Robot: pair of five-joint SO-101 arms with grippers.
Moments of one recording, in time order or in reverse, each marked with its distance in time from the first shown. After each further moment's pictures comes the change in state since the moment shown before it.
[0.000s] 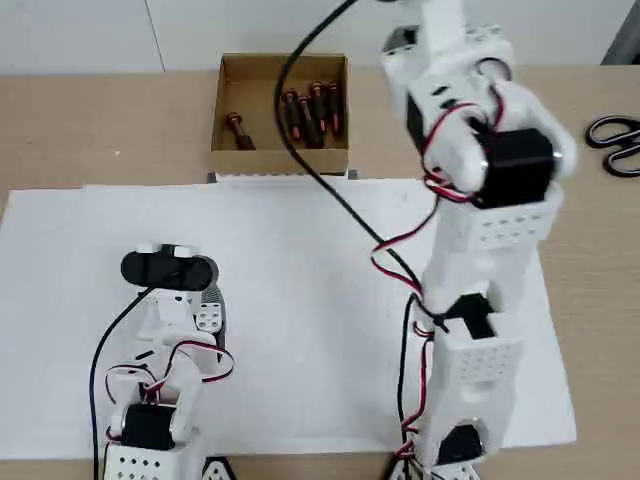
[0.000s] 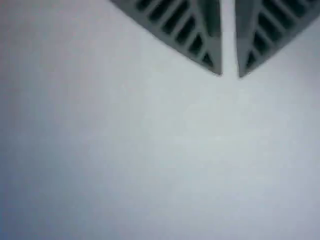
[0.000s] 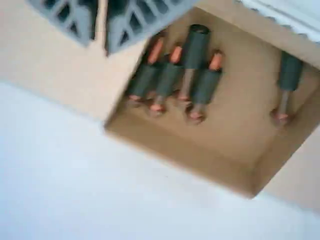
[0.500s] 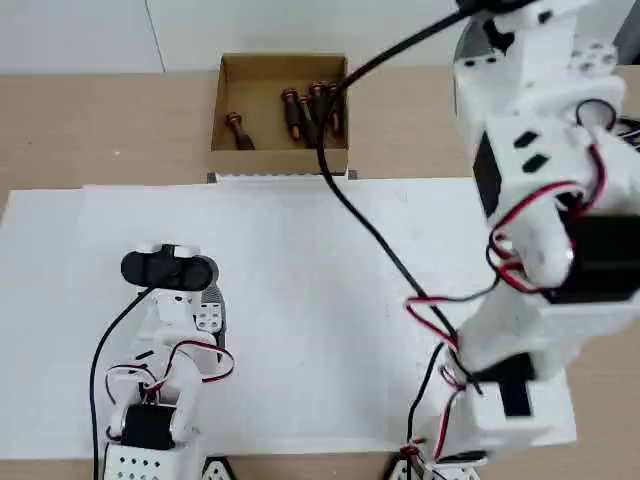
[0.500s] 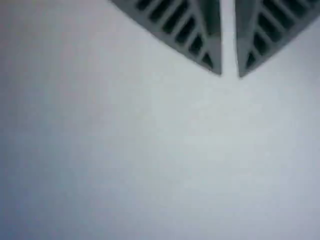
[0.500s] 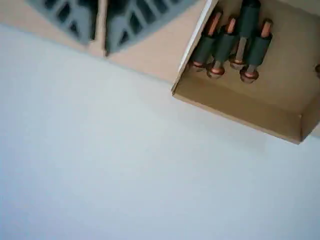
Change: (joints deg) left arm 0.0 0.0 0.0 0.0 0.0; right arm 5.0 -22.6 14.2 0.1 0.0
